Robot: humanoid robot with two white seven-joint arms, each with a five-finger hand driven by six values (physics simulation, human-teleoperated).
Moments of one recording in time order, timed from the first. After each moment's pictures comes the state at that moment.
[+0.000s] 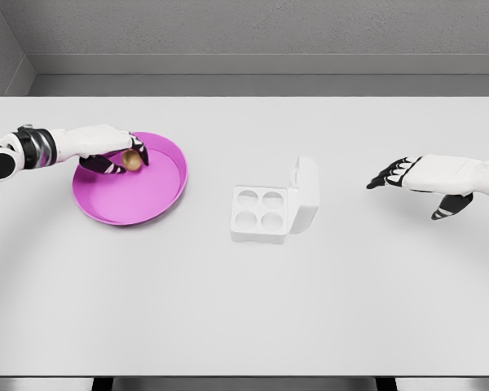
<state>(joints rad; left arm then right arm) -0.79 0.54 -0.56 -0.91 -0.55 -0.61 -0.61 -0.65 -0.98 0.73 -1.39 0.31 -0.61 0.58</state>
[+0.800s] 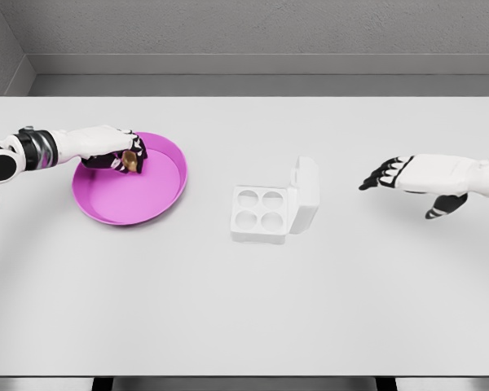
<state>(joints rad) -0.78 0.54 -0.56 -0.92 -0.54 -0.60 -0.60 -0.66 -0.99 0.73 -1.45 0.31 -0.61 0.58</state>
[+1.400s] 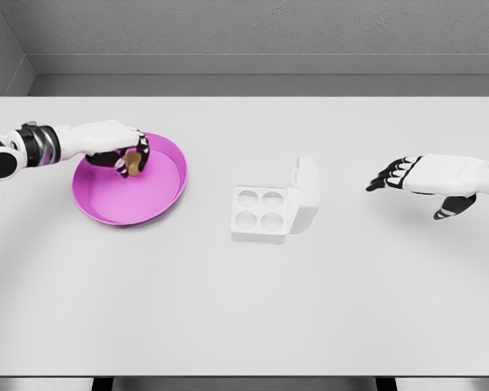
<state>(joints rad) -0.77 0.55 -0.56 -1.00 -0.51 -0.61 -0.61 -0.66 -1.02 0.74 -1.46 0.31 -0.61 0.57</state>
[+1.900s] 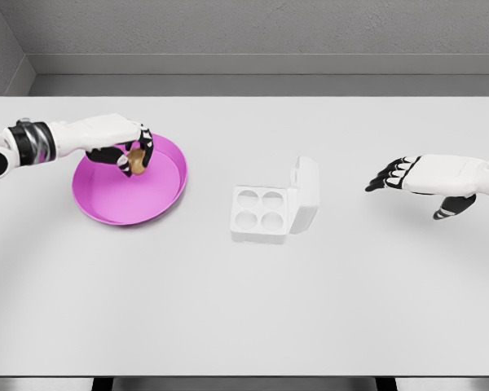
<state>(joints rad) -0.75 0.59 -0.57 -1.09 -0.38 -0.61 -0.61 -0.66 -1.03 0.74 -1.47 0.31 -0.61 0.57</state>
